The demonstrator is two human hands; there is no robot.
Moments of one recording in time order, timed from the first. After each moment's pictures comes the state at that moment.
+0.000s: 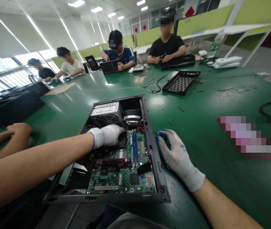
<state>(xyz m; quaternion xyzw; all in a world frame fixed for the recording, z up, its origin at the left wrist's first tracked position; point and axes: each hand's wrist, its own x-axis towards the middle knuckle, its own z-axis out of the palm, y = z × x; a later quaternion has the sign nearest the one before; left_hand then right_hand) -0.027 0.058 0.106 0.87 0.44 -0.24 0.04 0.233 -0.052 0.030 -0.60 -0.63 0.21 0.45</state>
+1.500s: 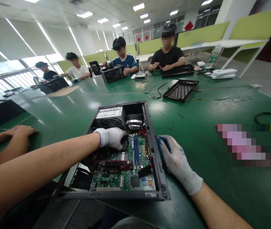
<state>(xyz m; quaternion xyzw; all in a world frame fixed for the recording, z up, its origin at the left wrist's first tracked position) -0.023 0.062 0.114 0.85 0.42 -0.29 0.04 0.230 -0.055 0.038 -0.61 -0.61 0.27 0.43</state>
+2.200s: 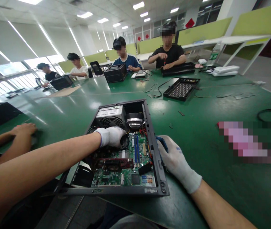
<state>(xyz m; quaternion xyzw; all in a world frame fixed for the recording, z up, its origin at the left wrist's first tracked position) -0.023 0.059 0.113 0.86 0.42 -0.30 0.03 0.223 -0.060 0.045 -0.59 -0.62 0.31 0.41</state>
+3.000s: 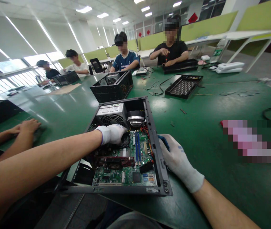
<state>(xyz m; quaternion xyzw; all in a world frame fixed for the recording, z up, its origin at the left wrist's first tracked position) -0.024 0.062 0.111 0.86 0.42 -0.29 0.03 0.225 -0.059 0.035 -0.59 -0.62 0.31 0.41</state>
